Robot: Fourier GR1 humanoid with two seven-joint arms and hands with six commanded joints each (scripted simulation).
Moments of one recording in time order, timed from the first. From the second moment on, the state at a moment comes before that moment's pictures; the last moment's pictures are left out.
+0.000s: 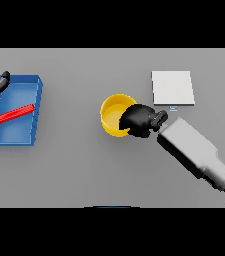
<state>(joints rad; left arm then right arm) -0.57 0.92 -0.62 -1.13 0.49 0.29 0.31 -0.70 -0.35 0.71 -1.16 0.89 0.47 -0.21</state>
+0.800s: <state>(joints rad) -0.56 0.94 -0.63 -1.17 0.48 0.30 0.34 -0.72 -0.48 0.54 -1.33 0.83 0.53 -0.10</state>
